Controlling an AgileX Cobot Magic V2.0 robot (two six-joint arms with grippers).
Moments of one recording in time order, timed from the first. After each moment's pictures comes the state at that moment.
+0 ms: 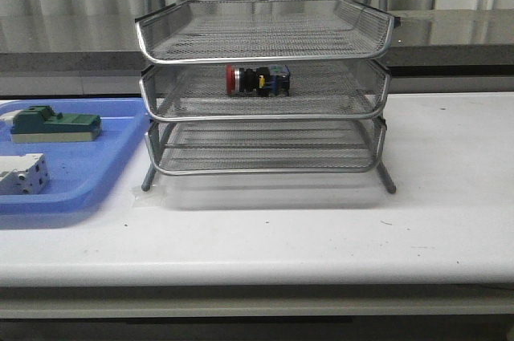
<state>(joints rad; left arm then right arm) 0.04 0.31 -0.33 -0.63 0.31 0.51 0.10 0.17 -0.31 -0.04 0.42 0.04</state>
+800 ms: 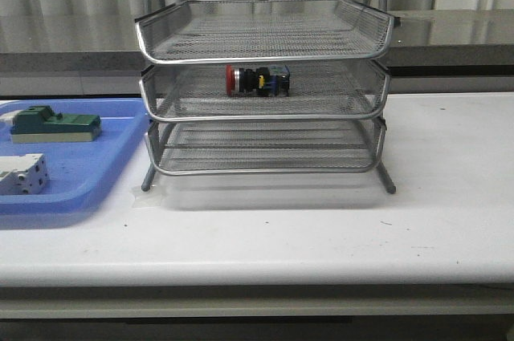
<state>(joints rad) 0.04 0.31 -0.33 -0.63 0.31 0.51 0.10 -0.01 0.03 -0.04 0.12 0.04</state>
